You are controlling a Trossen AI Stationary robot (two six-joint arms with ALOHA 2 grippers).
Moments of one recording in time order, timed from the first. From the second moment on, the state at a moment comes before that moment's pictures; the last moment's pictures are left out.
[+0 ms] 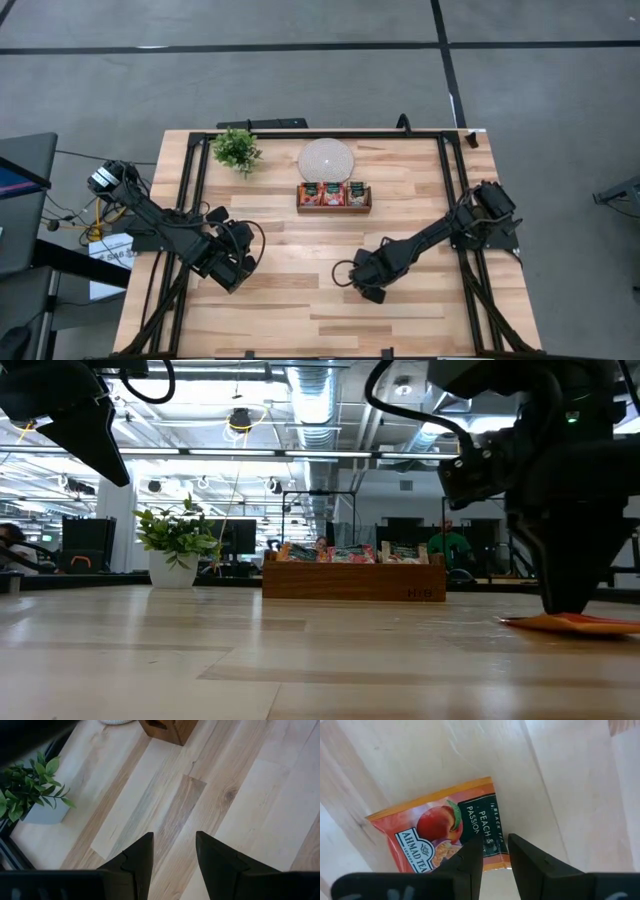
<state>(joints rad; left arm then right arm) -0.63 1.37 0.95 -1.14 -0.71 -1.09 0.45 1.88 1.14 -0.80 0.03 0.80</state>
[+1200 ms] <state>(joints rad) -0.63 1.37 0.95 -1.14 -0.72 -1.09 0.48 1.88 1.12 -0.76 0.10 0.65</state>
